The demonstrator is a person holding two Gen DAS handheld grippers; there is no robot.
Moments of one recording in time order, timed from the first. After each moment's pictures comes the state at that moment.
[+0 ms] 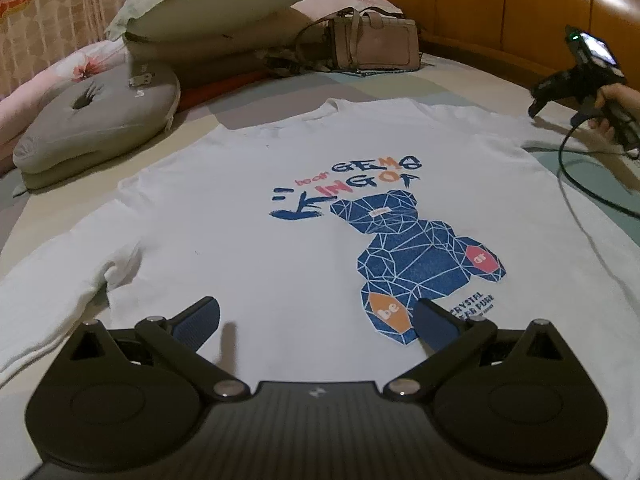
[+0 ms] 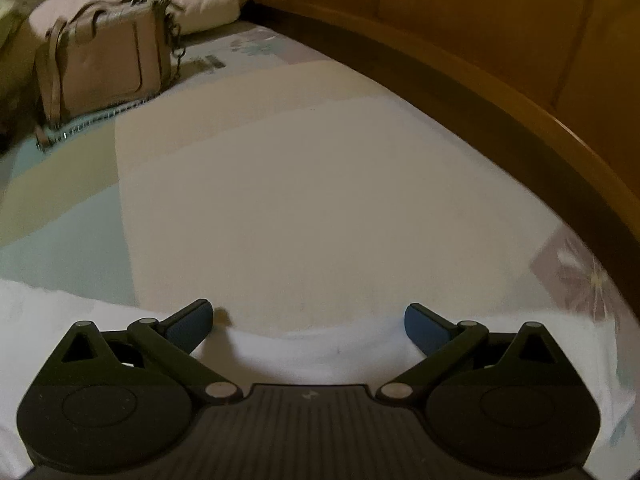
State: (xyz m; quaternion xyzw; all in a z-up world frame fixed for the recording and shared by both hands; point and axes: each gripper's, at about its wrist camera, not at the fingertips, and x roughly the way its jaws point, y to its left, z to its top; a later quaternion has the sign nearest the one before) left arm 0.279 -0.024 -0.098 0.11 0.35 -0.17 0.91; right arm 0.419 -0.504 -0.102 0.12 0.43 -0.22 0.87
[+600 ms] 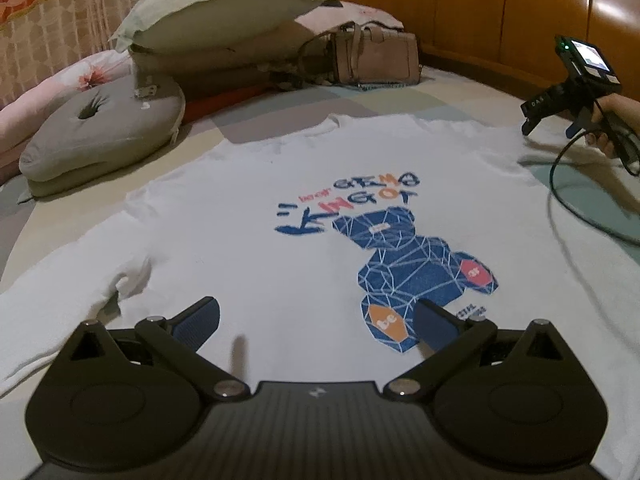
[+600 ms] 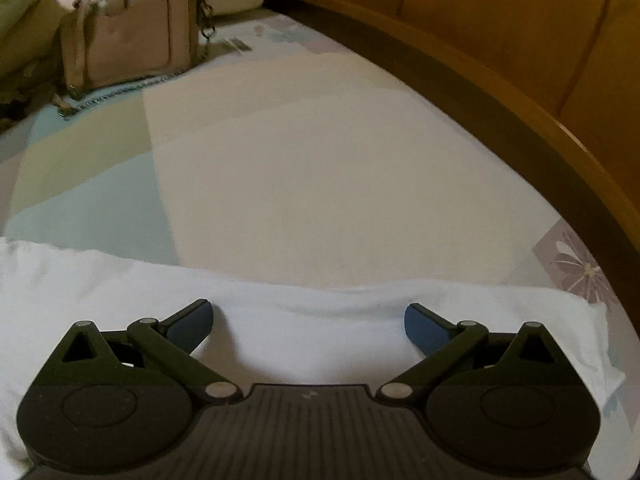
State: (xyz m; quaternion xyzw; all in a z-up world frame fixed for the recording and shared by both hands) left arm 0.274 -0.020 -0.087 0.10 0.34 -0.17 0.92; right arm 0.414 -0.465 -0.094 0.07 0.45 -0.20 0.87
